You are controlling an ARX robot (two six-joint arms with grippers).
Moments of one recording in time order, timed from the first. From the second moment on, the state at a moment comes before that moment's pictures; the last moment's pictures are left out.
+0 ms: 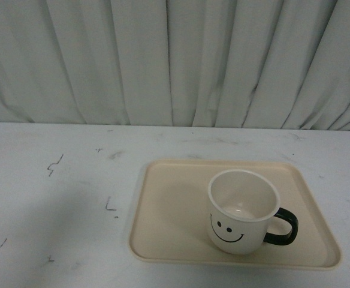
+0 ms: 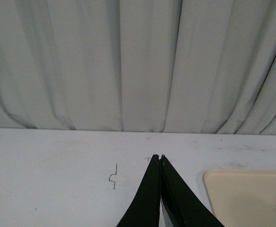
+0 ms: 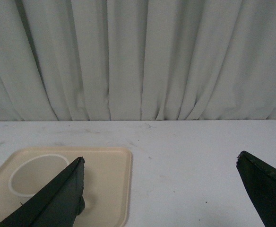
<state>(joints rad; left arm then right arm) -0.19 0.91 0.16 0.75 -0.20 -0.02 0.00 0.00 0.01 0.00 0.00 -0.01</state>
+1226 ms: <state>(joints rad) 0.00 0.24 0.01 0.24 0.00 -0.01 0.00 0.00 0.01 0.00 0.00 -0.01</state>
